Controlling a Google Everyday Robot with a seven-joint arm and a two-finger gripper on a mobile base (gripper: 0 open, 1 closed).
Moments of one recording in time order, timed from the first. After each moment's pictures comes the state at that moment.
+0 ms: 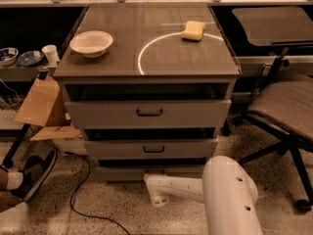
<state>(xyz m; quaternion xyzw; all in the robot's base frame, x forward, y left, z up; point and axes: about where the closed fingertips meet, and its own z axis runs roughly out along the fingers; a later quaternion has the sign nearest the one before) 0.675 -0.001 0.160 0.02 0.93 0.03 0.36</state>
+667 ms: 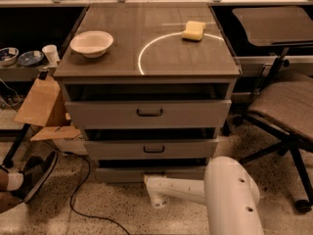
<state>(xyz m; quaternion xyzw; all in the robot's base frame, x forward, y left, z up) 0.665 -0.001 0.159 0.01 0.93 0.03 0.36</state>
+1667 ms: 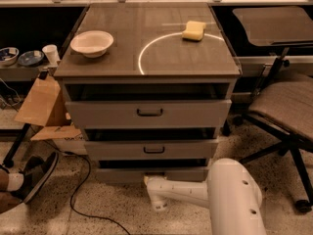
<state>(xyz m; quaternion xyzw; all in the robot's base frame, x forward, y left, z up) 0.659 -0.004 0.160 0.02 0.93 0.04 0.36</state>
